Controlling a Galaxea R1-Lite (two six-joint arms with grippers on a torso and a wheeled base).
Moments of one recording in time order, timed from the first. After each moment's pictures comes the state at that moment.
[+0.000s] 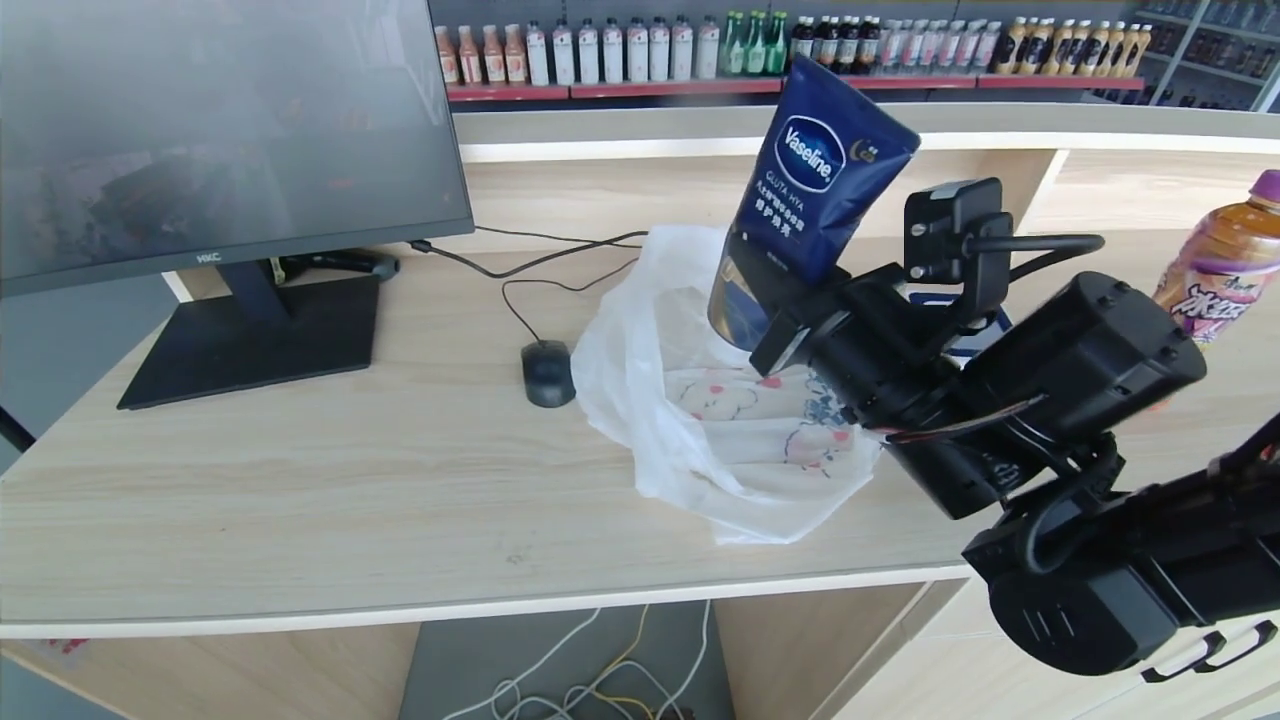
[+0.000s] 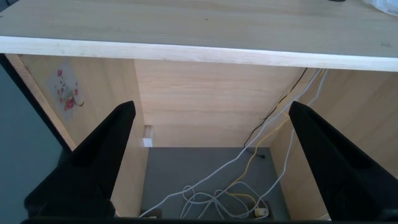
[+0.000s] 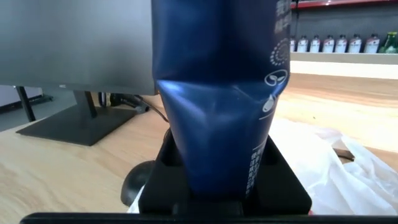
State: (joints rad) left arm 0.00 0.00 0.00 0.00 0.00 0.00; right arm 0.65 1.89 -0.85 -1.51 -0.03 -0.10
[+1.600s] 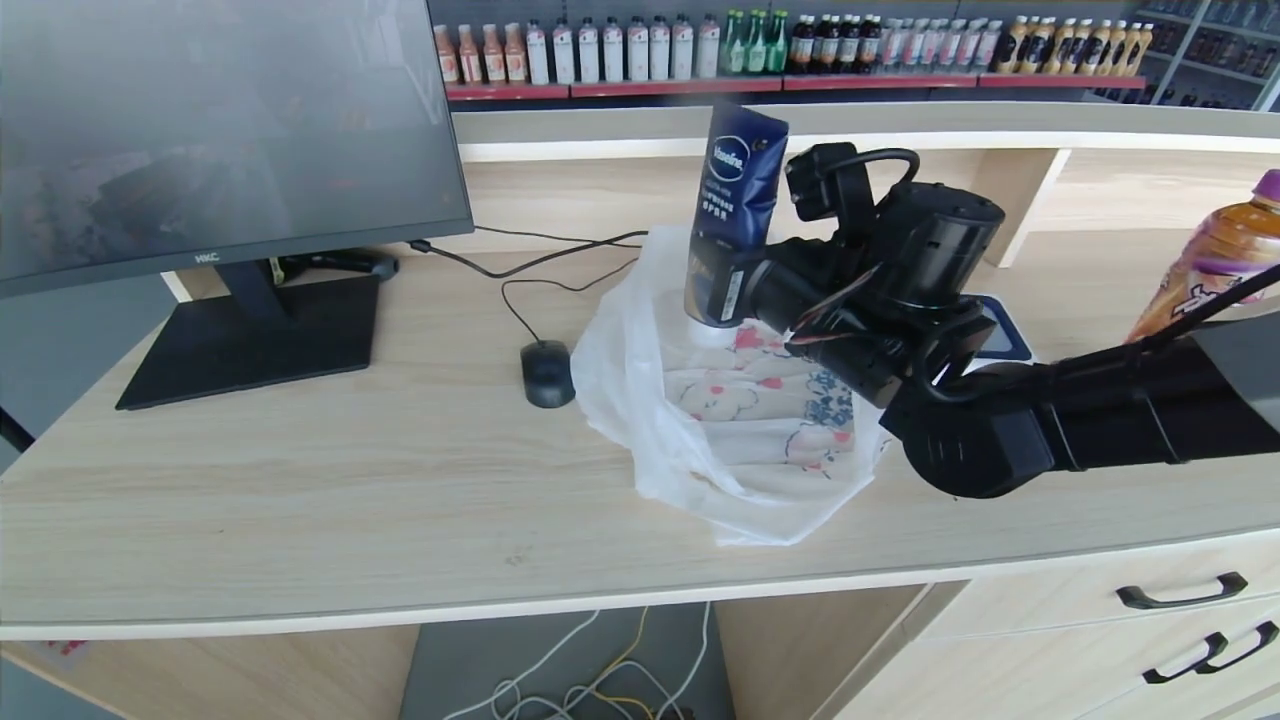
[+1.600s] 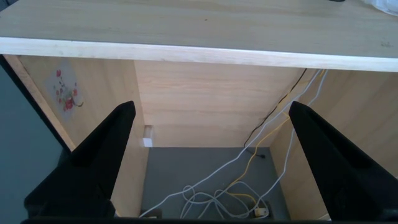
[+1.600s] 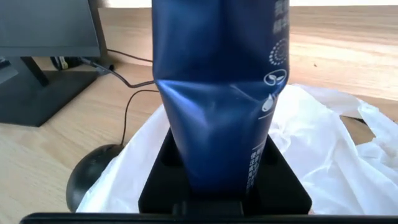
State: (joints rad) left arm 0.00 0.00 0.00 0.00 0.00 0.00; right arm 0.57 2.03 -1.32 -0.93 -0.02 -0.01
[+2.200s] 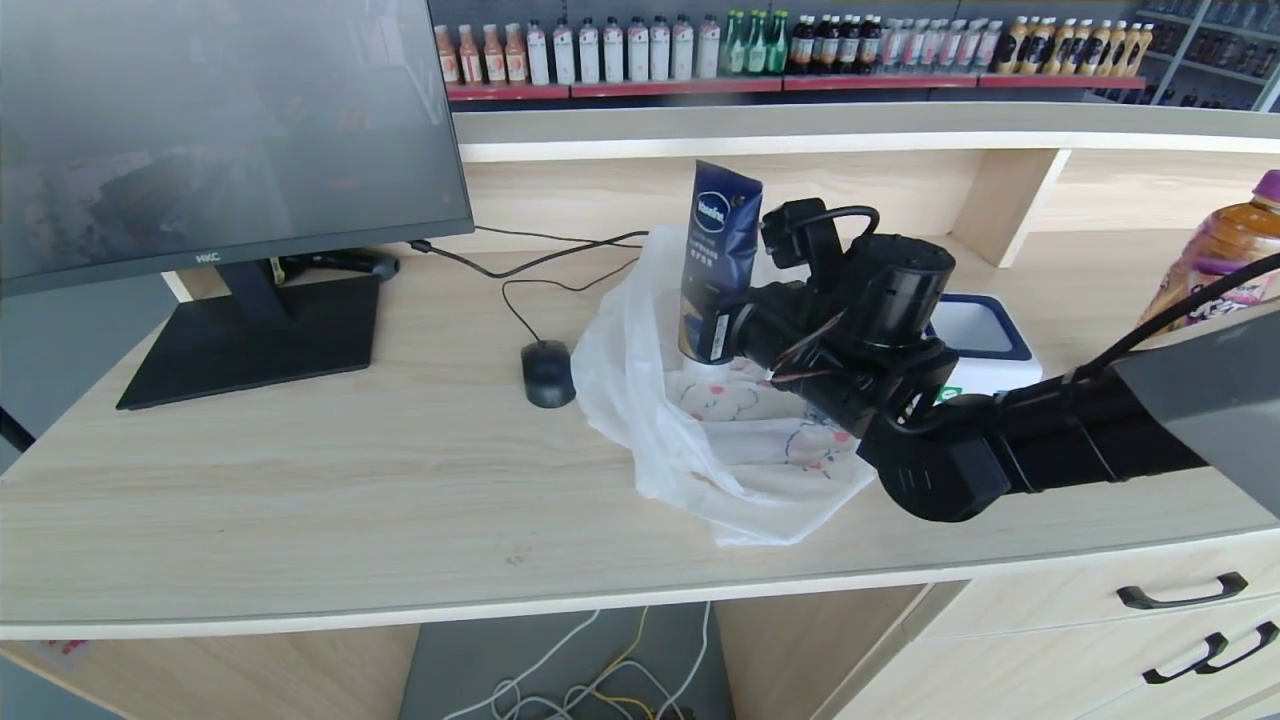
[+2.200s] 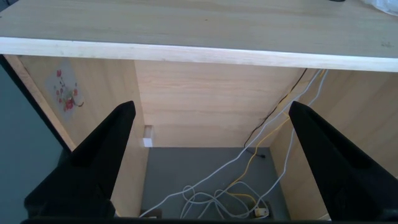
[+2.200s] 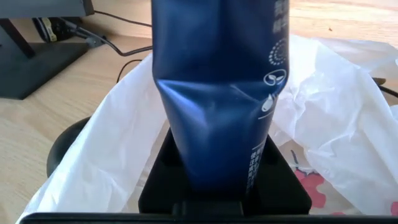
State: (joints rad) left arm 0.00 0.00 0.00 0.00 0.00 0.00; right arm 0.57 2.08 -1.28 -0.97 -0.02 -0.01
